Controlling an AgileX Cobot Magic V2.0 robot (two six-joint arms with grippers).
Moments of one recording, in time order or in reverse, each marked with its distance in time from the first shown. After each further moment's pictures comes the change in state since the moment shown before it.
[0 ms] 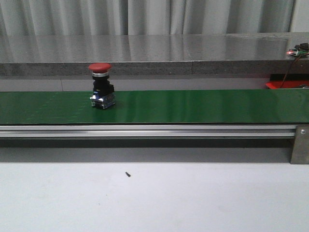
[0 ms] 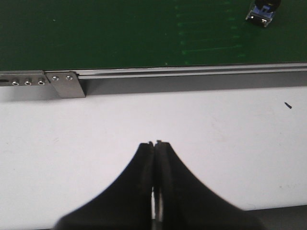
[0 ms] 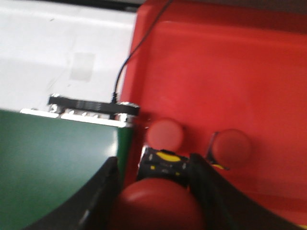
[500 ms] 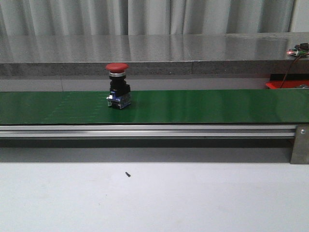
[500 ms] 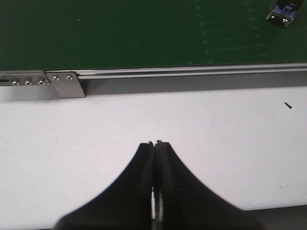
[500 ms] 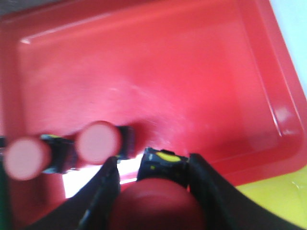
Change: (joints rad) left arm 0.000 0.000 0.000 0.000 0.000 0.000; right arm -0.217 0.127 0.000 -0.036 -0.117 0.155
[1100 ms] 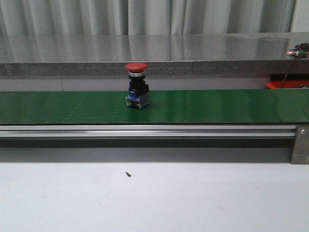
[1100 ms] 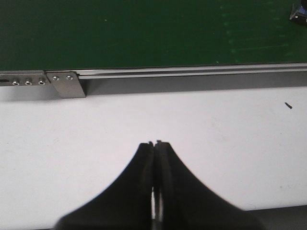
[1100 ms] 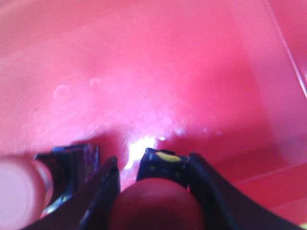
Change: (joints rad) left arm 0.000 0.000 0.000 0.000 0.000 0.000; right arm -0.009 0.194 0.000 0.051 -0.118 0.006
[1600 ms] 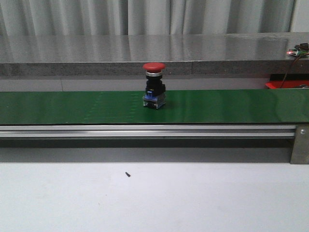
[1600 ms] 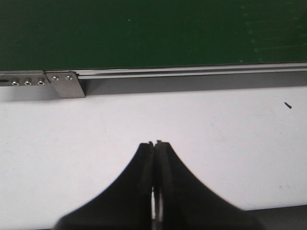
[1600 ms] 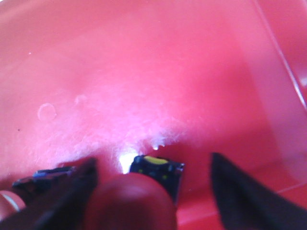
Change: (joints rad) left arm 0.000 0.000 0.000 0.000 0.000 0.000; right arm 0.000 0.034 -0.018 0.015 -0.046 0.002
